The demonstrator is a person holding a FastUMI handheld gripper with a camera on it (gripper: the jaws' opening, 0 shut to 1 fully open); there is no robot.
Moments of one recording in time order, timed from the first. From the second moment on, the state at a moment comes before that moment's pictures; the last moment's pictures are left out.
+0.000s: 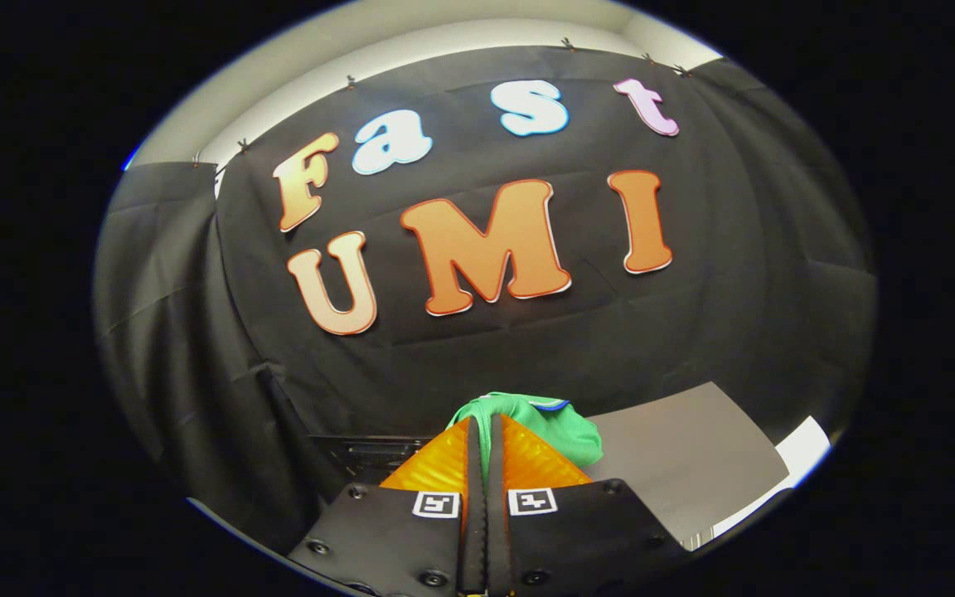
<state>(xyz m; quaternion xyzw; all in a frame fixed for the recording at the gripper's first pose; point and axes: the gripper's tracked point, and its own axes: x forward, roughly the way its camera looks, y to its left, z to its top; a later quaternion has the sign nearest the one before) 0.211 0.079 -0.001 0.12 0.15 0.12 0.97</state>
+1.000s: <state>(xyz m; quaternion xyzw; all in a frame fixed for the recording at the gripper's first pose) 0.228 0.339 -0.176 0.13 0.29 0.22 0.92</state>
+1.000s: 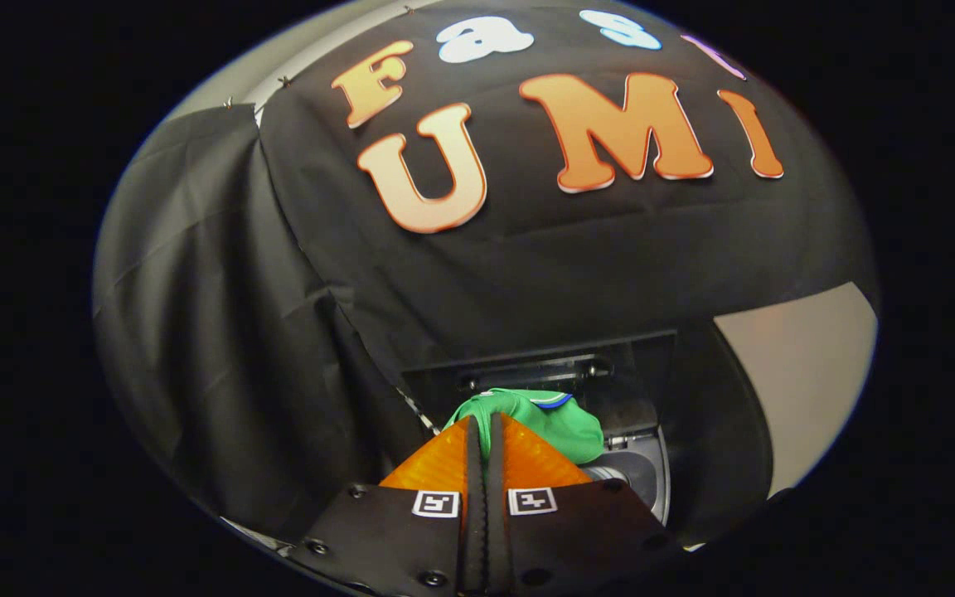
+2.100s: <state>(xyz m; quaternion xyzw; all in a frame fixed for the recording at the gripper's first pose) 0.241 0.362 -0.500 0.08 0.53 0.12 0.84</state>
